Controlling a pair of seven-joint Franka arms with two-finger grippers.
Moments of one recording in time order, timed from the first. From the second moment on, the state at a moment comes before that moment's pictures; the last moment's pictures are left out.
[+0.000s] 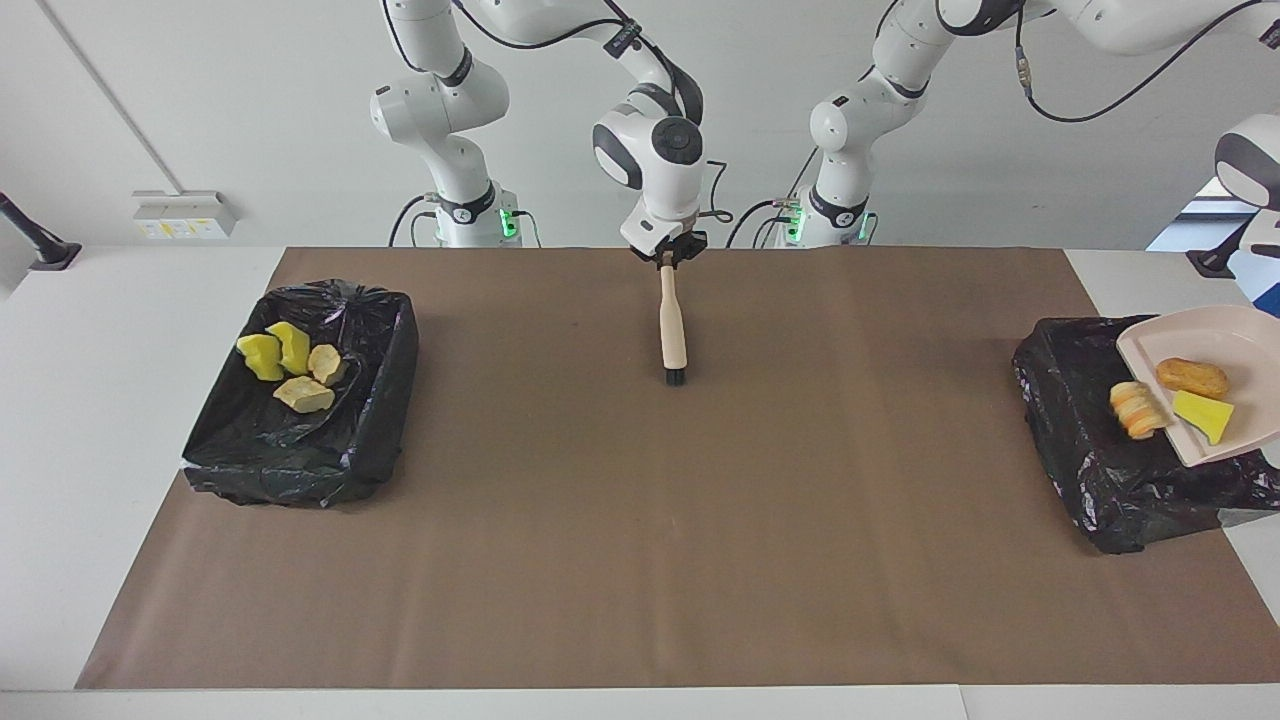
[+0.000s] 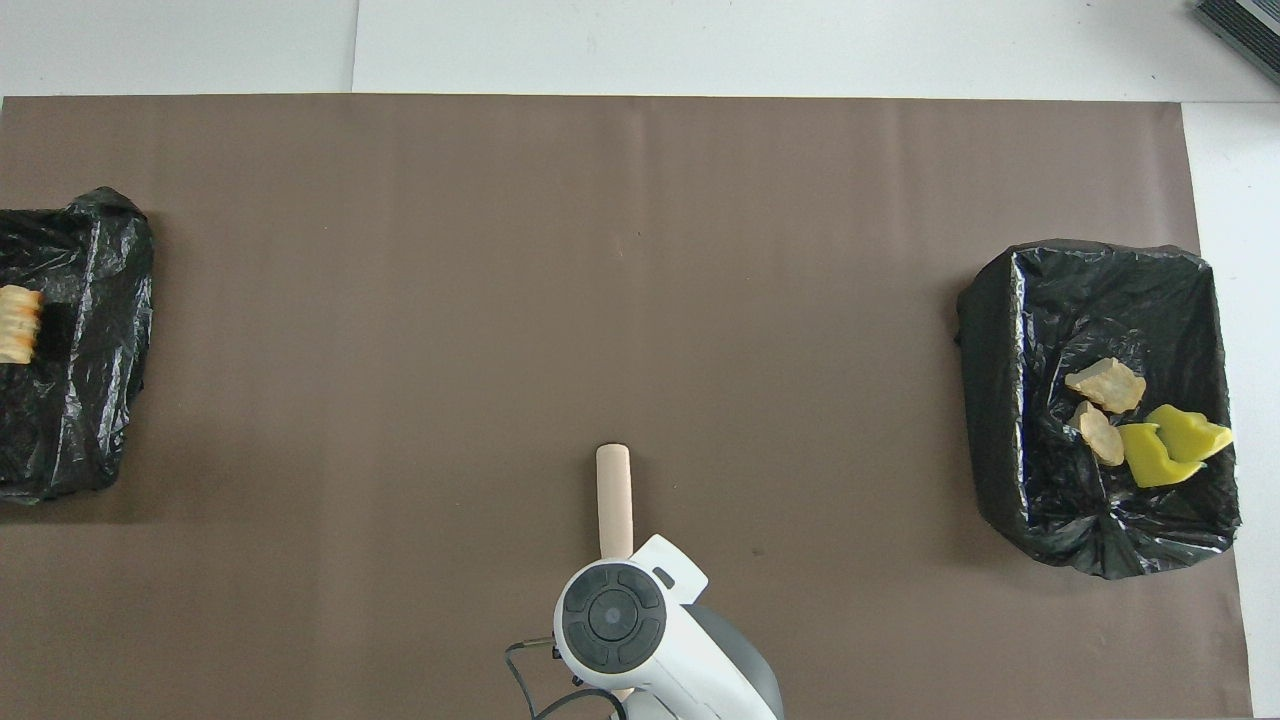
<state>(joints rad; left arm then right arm) 0.50 0.25 -0.10 -1.57 0.73 2.13 1.84 0.39 0.08 0.51 -2.20 0.20 2.07 0.76</state>
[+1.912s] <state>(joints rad) -0.05 0.26 -0.15 -1.72 0.29 1.81 0.67 -0.01 0.05 0.47 -1.92 -0.06 1.98 0.62</state>
